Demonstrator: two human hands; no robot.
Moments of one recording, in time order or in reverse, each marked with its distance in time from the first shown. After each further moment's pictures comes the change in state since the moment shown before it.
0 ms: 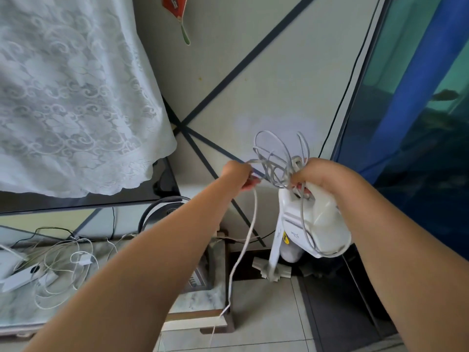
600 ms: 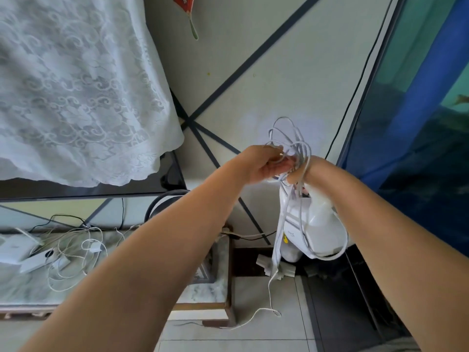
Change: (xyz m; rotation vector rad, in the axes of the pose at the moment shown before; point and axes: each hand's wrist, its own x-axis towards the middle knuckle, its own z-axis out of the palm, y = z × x) left_hand -0.039 0.026 0.016 -0.278 -0.423 0.021; right_hand -0.003 -0.023 0.013 -0.253 -0.035 -0.025
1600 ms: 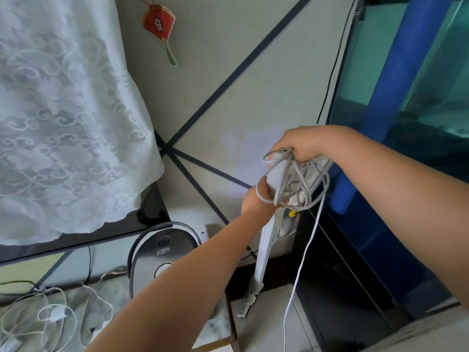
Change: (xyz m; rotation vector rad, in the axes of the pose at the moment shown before) left_hand 0.028 -0.055 -0.025 1.105 0.199 0.479; right_hand -0.002 -0.047 -0.073 -0.617 0.089 -0.362
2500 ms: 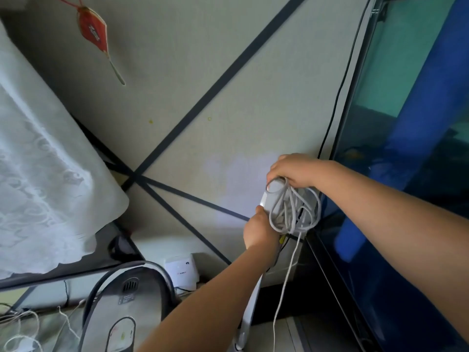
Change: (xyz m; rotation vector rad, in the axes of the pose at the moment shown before) left_hand 0.119 0.019 0.083 0.041 0.109 -0.294; right_hand 0.127 0.137 0.045 -0.114 0.067 -0.232
